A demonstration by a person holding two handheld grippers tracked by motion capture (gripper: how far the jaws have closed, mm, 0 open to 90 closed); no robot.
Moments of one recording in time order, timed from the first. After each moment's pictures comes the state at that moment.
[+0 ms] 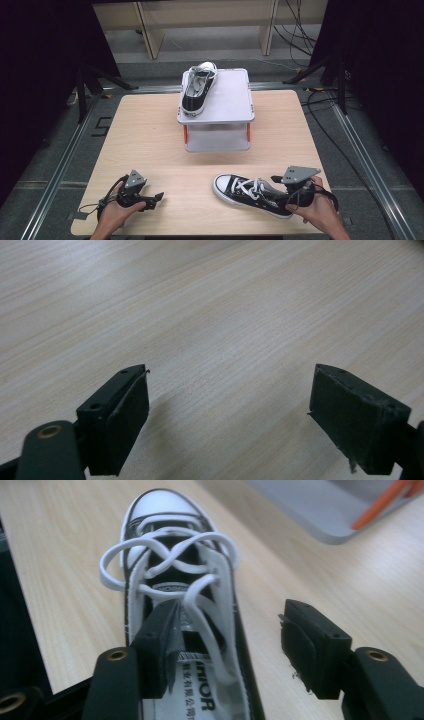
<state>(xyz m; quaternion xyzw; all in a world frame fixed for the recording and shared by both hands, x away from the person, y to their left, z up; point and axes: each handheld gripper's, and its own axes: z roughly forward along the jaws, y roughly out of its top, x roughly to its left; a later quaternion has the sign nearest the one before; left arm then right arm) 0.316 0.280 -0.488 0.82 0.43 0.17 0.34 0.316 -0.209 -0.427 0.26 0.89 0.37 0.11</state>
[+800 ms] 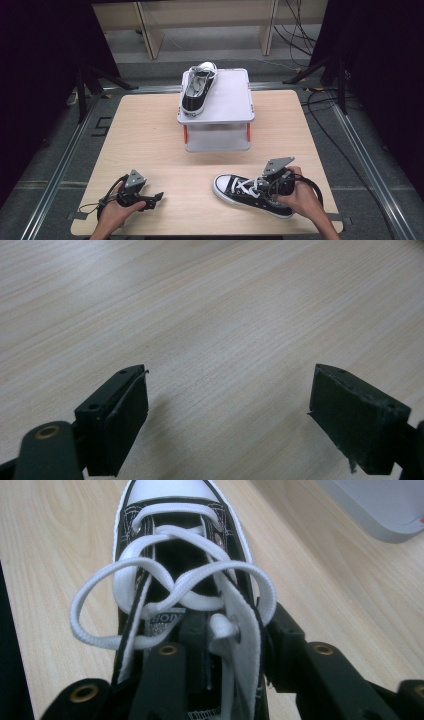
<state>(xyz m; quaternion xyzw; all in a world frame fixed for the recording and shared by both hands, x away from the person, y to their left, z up) 0.317 0.281 -0.488 0.82 0.43 0.17 0.34 0.346 -0.175 -0.436 0.24 0.91 0.32 0.08</state>
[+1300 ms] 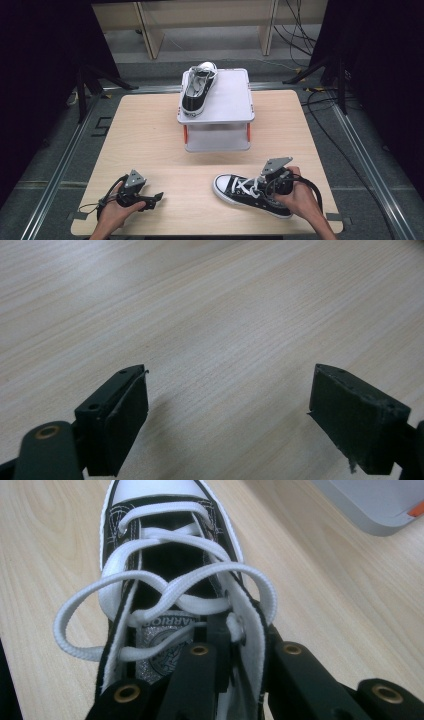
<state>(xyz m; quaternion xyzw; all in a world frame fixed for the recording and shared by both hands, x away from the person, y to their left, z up) 0.317 0.282 -0.488 0.82 0.43 0.17 0.34 0.345 -0.172 -0.435 0.25 0.91 0.31 0.10</state>
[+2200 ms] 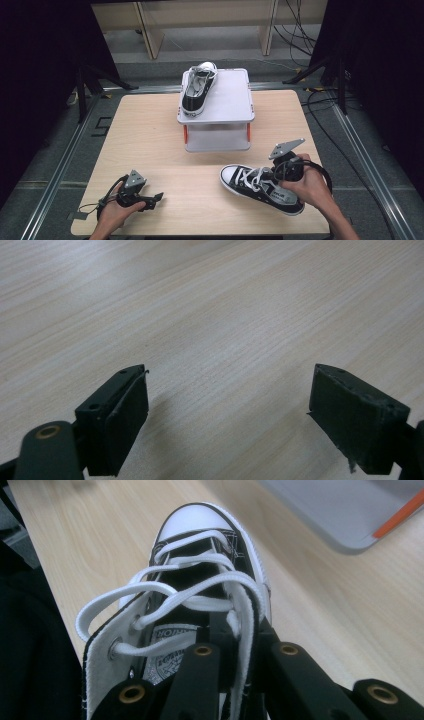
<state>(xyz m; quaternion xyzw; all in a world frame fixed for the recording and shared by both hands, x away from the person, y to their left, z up) 0.316 0.282 -0.489 0.82 0.43 0.17 0.34 0.353 -0.182 -0.373 0.29 0.90 0.33 0.05</state>
